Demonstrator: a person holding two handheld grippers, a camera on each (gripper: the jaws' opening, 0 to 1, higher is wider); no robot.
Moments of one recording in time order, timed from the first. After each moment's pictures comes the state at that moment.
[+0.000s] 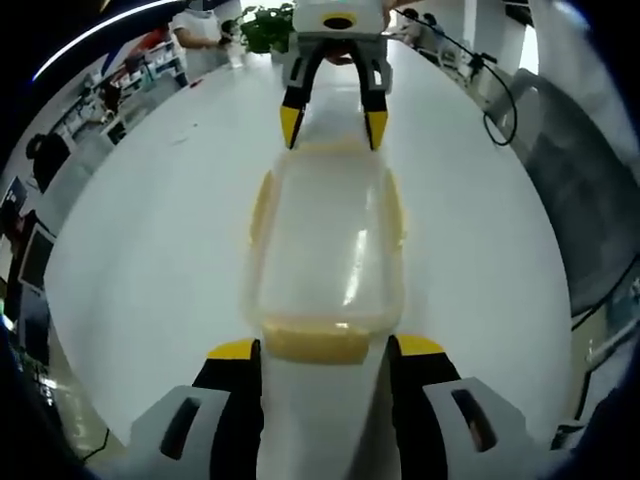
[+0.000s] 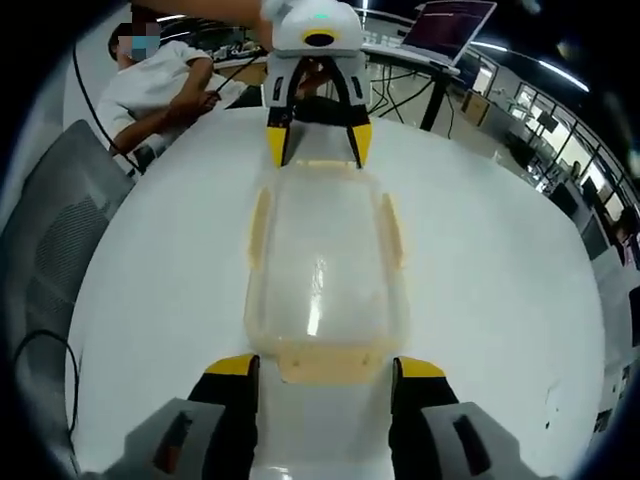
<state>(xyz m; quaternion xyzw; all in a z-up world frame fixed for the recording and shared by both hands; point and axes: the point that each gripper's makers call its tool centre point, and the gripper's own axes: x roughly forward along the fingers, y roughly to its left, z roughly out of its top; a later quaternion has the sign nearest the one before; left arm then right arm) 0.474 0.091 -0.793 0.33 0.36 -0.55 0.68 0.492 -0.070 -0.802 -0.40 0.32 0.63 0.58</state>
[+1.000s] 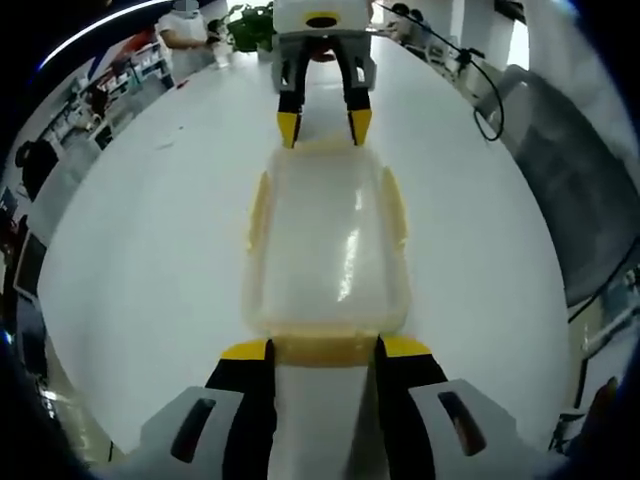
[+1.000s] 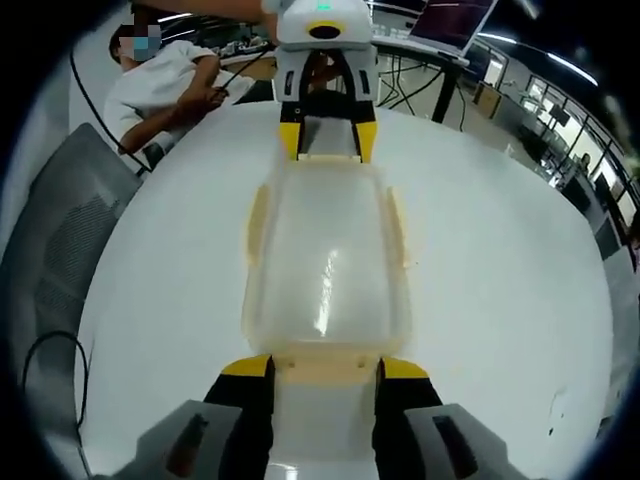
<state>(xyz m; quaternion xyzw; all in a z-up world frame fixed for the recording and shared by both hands) 0.478 0.090 -0.797 0.34 0.36 -0.57 0.66 0.488 -0.070 -0.804 -0.41 0.35 0.64 0.55</state>
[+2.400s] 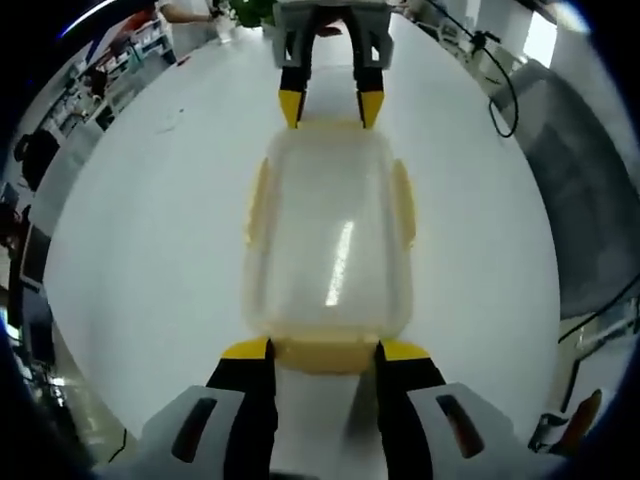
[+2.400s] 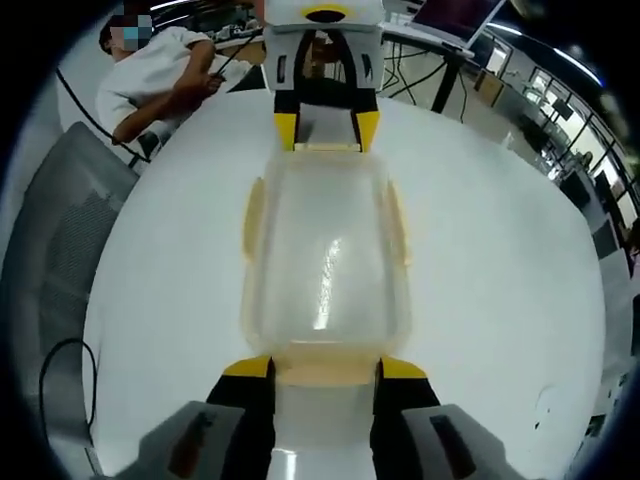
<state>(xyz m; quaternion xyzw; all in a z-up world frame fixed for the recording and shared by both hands) 0.478 0.087 -0.783 0.38 0.41 -0.53 0.64 0.489 -0.075 -0.788 -0.43 0.36 0.62 0.55</state>
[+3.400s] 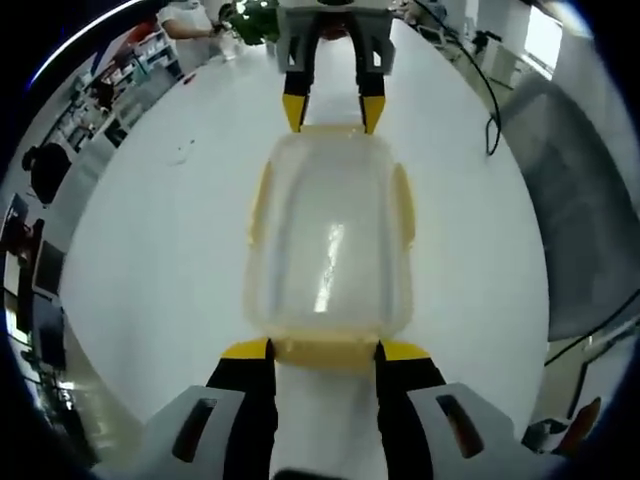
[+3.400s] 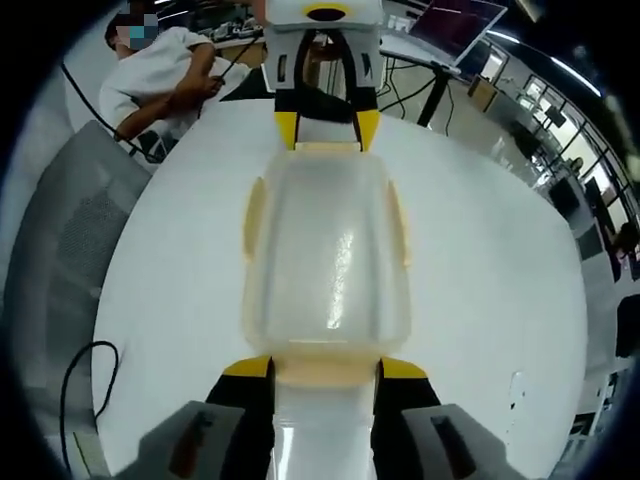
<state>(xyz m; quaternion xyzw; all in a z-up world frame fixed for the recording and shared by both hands) 0.481 0.060 -0.743 0.38 0.38 -0.52 0.66 0.491 -0.102 -0.749 -0.45 0.35 0.61 0.56</state>
